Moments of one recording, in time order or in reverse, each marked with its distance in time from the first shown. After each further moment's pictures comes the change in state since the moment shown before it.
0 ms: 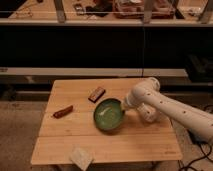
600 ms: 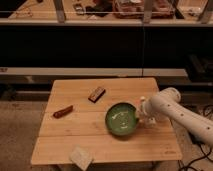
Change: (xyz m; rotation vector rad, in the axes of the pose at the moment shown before) arm -0.069 0.059 -0.022 -0.034 -0.006 0.152
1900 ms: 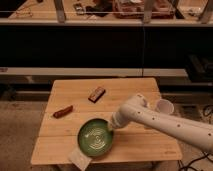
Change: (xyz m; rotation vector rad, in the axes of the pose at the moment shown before) arm -0.041 -0.173 0.045 0.152 -0.128 -0.362
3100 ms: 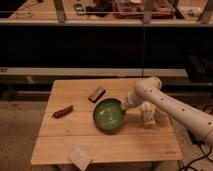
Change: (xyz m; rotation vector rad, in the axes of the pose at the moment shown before) arm 0.049 0.133 -0.040 -0.063 0.076 0.175
